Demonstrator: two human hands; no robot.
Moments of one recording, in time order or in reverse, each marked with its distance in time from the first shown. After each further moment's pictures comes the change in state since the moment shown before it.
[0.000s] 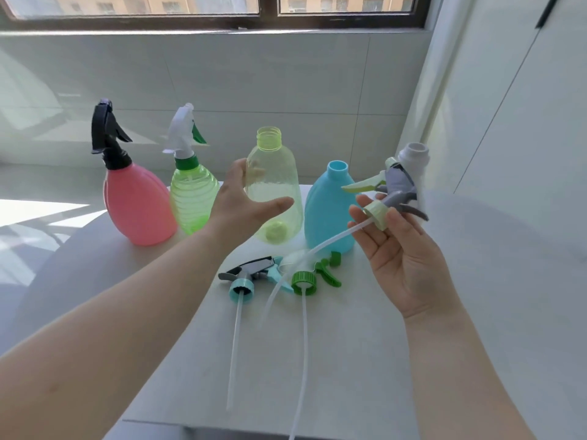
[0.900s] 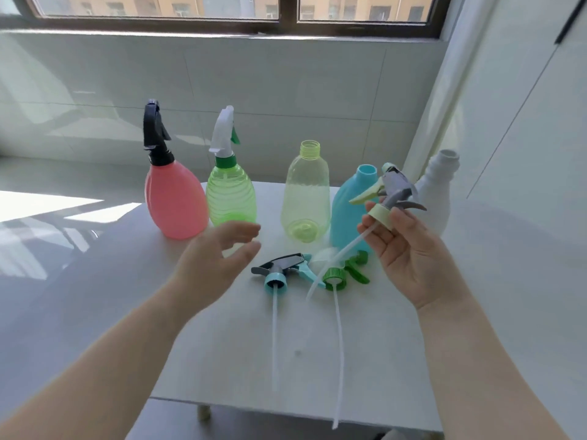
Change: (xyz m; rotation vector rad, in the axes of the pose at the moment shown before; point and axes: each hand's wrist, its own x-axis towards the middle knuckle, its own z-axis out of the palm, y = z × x) left_hand -0.071 -0.018 -0.075 0.098 -0.112 0.062; right_hand 0.001 0.014 0.030 -0.060 0.027 0.061
